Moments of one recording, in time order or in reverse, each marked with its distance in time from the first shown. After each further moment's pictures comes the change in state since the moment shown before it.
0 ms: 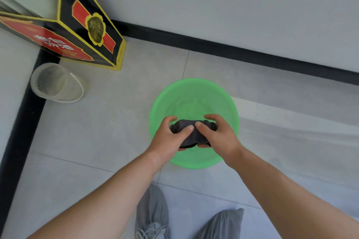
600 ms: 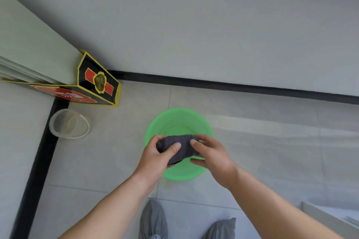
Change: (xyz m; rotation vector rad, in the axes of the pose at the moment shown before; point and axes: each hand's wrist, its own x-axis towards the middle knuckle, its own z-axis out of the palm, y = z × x) left_hand -0.118 0.090 0.005 -0.038 0.006 0.142; right_hand -0.115 -0.080 -0.045 0.240 -0.090 0.026
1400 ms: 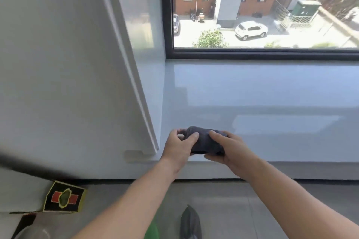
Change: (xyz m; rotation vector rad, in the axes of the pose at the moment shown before) left_hand -0.129 0.433 0.341 0.029 -0.204 0.325; right_hand -0.207 -0.441 -0.266 0.131 0.105 -0.342
